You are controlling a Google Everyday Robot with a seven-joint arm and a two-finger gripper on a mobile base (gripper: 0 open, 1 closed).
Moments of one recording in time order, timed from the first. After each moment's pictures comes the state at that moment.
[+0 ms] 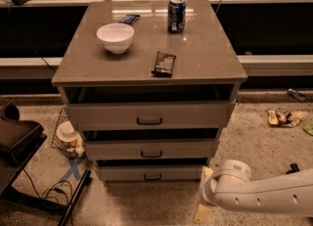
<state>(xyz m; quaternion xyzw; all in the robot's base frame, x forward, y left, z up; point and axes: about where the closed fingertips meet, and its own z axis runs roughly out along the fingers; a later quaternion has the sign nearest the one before) 0.430 -0.166 0.427 -0.58 0.80 -0.01 0.16</state>
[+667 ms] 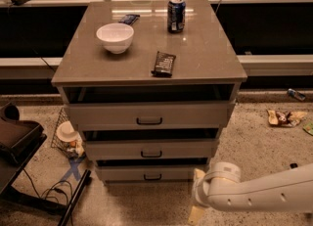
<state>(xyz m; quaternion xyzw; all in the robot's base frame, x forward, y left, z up) 0.433 -0.145 0.404 -0.60 0.78 0.00 0.16</state>
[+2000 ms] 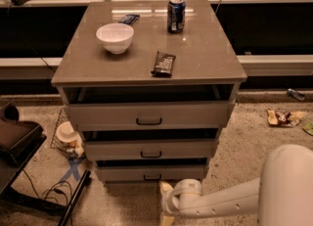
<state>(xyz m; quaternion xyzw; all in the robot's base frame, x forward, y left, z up) 0.452 -0.022 0.247 -0.69 0.69 0.07 0.22</state>
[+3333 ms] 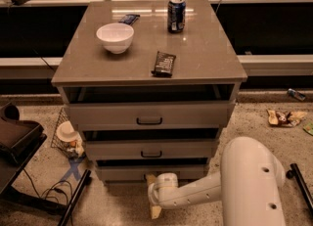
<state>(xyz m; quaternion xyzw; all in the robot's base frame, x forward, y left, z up) 0.513 0.024 0.187 -0.75 0.63 0.00 0.21</state>
